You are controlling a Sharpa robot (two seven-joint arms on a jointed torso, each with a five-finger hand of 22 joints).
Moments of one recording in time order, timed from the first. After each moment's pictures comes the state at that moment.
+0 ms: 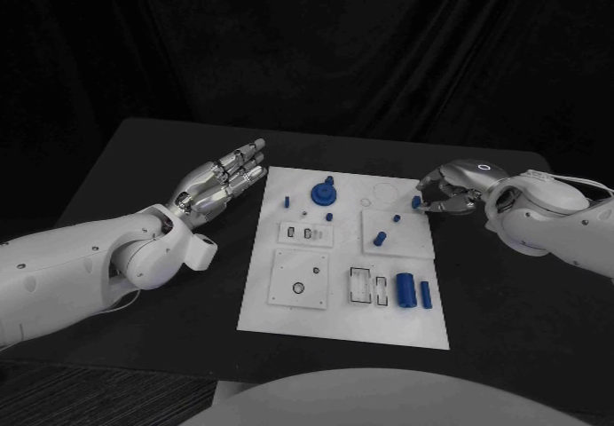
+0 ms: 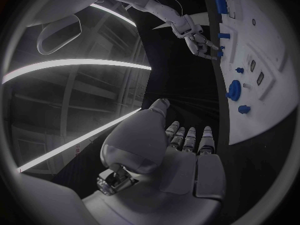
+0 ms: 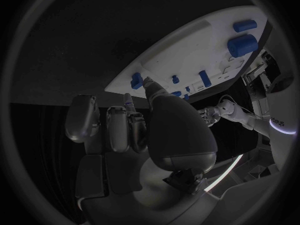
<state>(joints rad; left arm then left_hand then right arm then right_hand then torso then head) 1.21 -0.88 -0.22 1.49 -0.23 0.00 0.62 1.40 0.26 -0.08 0.13 0.55 0.15 0.03 0.02 0.02 0.00 0.01 0.00 0.00 0.00 0.04 0.00 0.00 0.15 0.00 0.13 0.01 0.00 1.26 -1.03 -0.25 1.41 -1.54 -0.39 -0.08 1.29 -0.05 0.14 0.16 0.19 0.81 0.08 0.09 0.20 1.47 -0.01 1.57 1.31 1.47 -0.07 1.41 1.31 0.07 1.42 0.04 1.19 1.31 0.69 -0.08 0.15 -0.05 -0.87</state>
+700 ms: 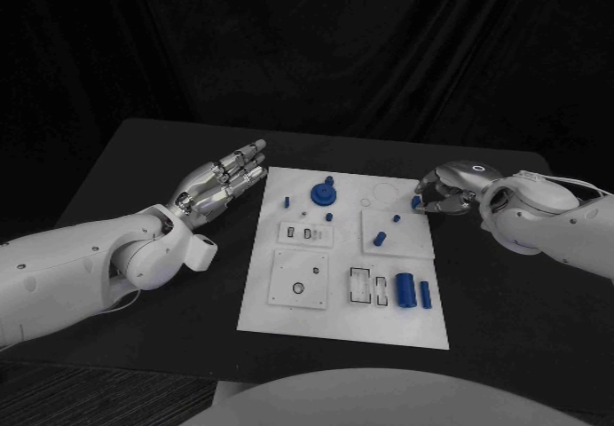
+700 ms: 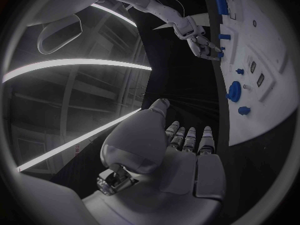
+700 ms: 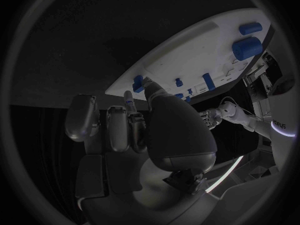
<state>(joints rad) 1.21 -0.88 -0.22 1.49 -0.23 0.00 0.62 1.40 0.26 -0.08 0.13 0.55 0.15 0.03 0.02 0.02 0.00 0.01 0.00 0.00 0.00 0.04 0.00 0.00 0.15 0.00 0.13 0.01 0.00 1.24 -1.00 -0.25 1.37 -1.54 -0.39 -0.08 1.30 -0.05 0.14 0.16 0.19 0.87 0.08 0.11 0.23 1.47 -0.01 1.57 1.31 1.47 -0.07 1.41 1.31 0.07 1.42 0.04 1.18 1.31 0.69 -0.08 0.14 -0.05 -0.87</state>
